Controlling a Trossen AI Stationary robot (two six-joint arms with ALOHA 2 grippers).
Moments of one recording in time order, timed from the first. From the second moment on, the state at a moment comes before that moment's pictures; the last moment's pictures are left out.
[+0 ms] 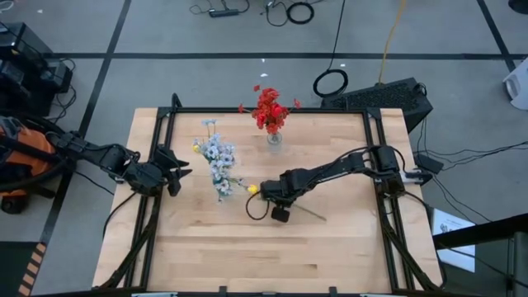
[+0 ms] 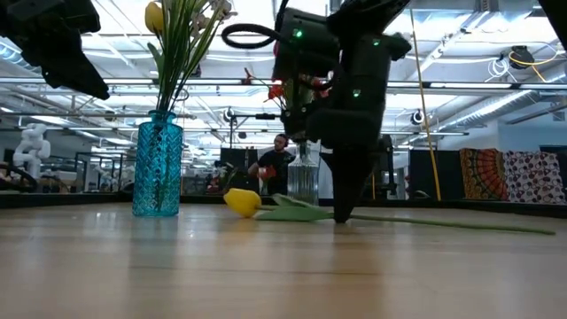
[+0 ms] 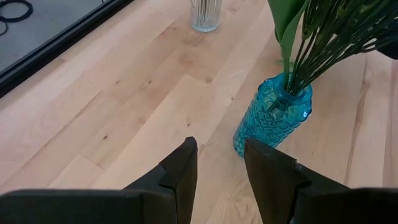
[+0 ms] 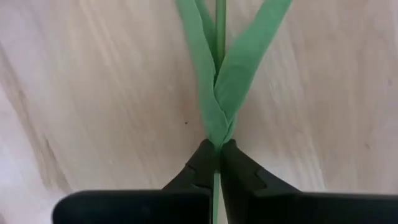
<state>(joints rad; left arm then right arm) -0.38 0.48 0.61 -0.98 -0.58 -0.70 0.12 2.05 1.38 -0.76 0.01 0.45</state>
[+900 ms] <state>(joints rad) -0.38 0.48 0.61 -0.98 -0.51 -0.69 0.43 1.98 1.38 0.31 0.47 0.53</state>
